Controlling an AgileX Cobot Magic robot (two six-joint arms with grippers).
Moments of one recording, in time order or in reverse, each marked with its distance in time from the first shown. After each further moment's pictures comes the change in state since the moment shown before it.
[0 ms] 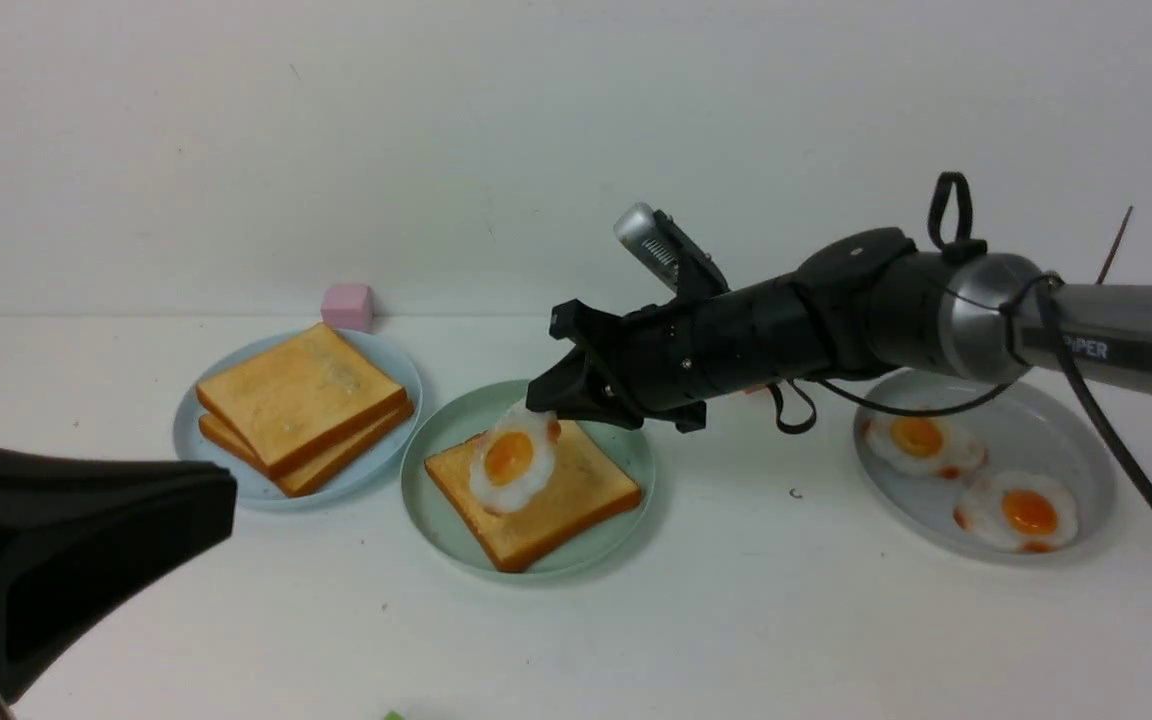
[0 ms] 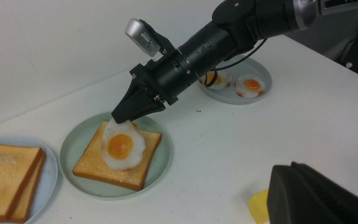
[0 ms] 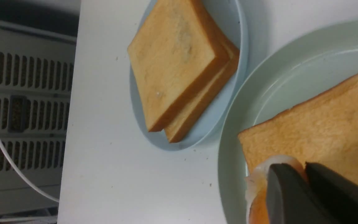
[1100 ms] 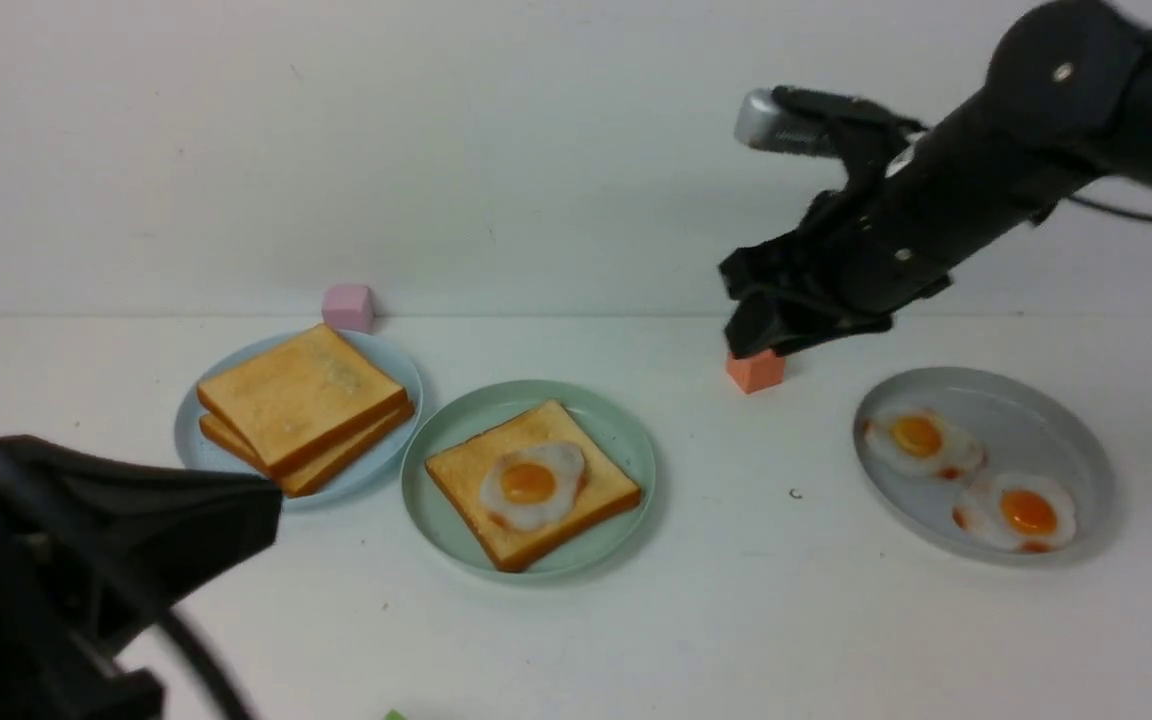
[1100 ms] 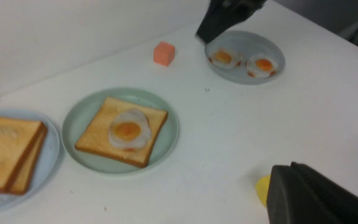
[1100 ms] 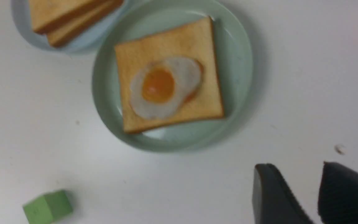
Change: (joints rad) right arm -0.080 -0.442 0.002 -0.979 0.352 0.408; left arm 0.000 0.145 0.000 0.041 0.005 -0.086
